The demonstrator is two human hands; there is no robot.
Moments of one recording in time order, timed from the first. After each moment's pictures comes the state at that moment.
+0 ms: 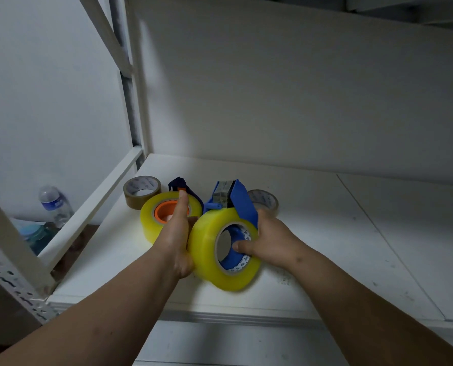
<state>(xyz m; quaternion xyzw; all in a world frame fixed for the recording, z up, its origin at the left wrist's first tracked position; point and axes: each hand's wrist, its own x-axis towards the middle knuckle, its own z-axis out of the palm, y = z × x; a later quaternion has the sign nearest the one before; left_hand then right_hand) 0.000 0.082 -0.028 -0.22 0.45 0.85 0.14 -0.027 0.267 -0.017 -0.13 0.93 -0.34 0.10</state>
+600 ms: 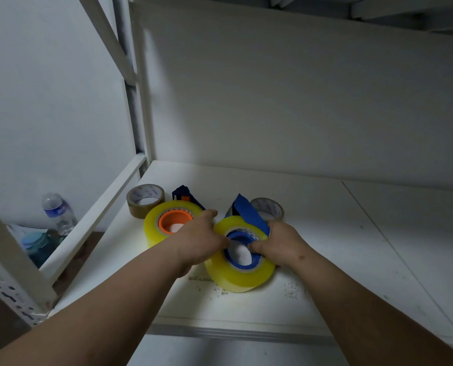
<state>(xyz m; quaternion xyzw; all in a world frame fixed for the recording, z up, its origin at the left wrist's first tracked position) -0.004 0.083 0.003 -0.06 0.84 0.52 0.14 -0.056 0.272 -0.028 -0.02 0.95 -0.31 0.10</state>
